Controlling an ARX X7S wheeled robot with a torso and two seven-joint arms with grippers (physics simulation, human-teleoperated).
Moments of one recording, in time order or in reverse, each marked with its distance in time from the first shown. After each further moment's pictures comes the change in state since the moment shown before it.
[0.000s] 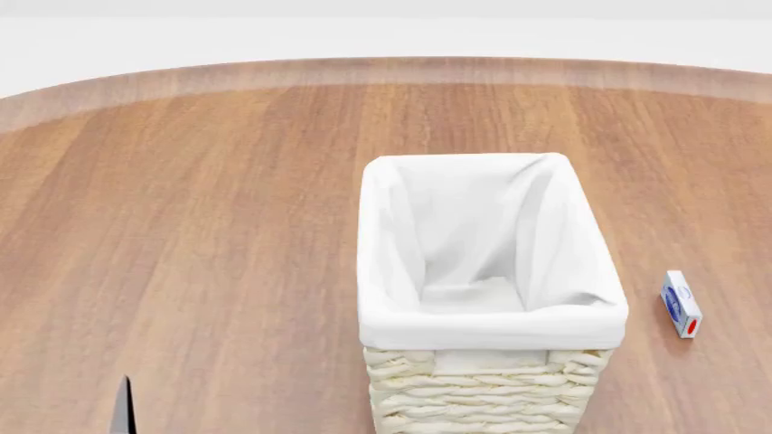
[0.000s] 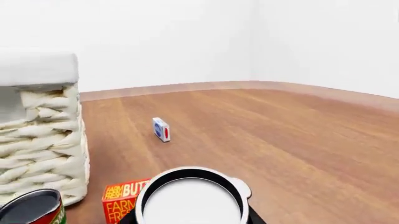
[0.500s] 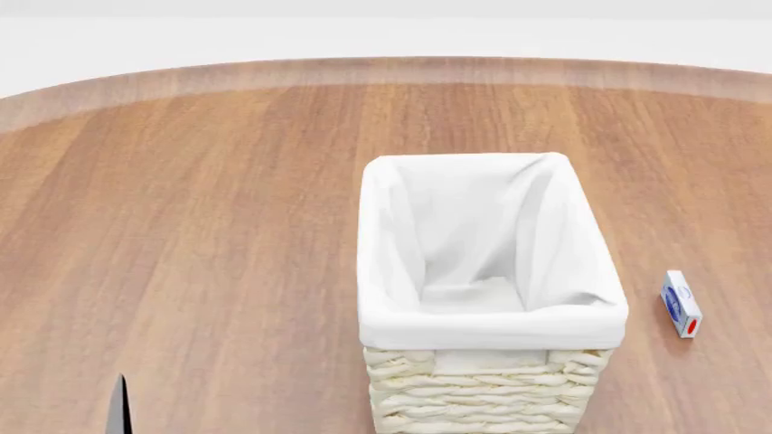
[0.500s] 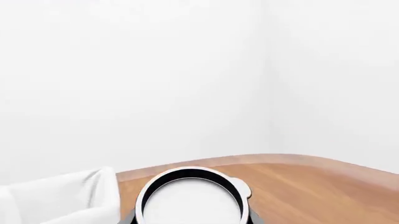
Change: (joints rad) left arm 0.001 -0.010 -0.006 0.003 -0.014 0.003 -0.009; right arm -0.108 0.154 0.036 -0.742 0.068 0.384 0.143
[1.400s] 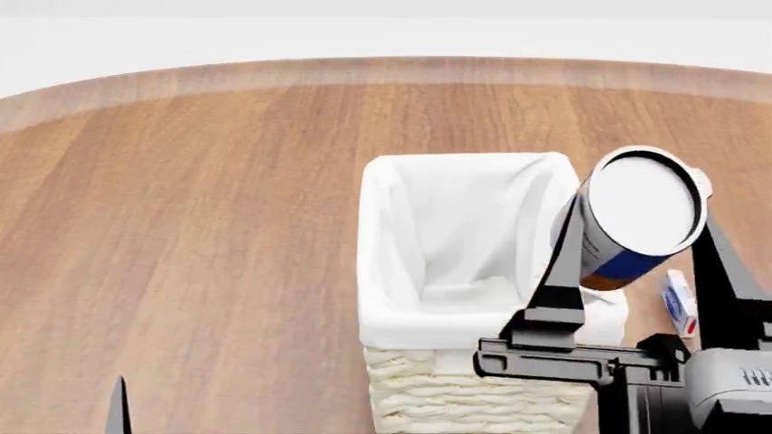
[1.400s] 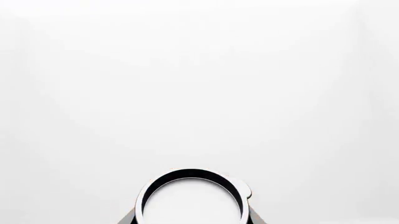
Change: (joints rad) left arm -0.001 -0.013 0.003 -0.015 -0.016 0.012 -0.016; right arm 0.610 0.150 -0.270 -0.290 0.124 0.584 0.077
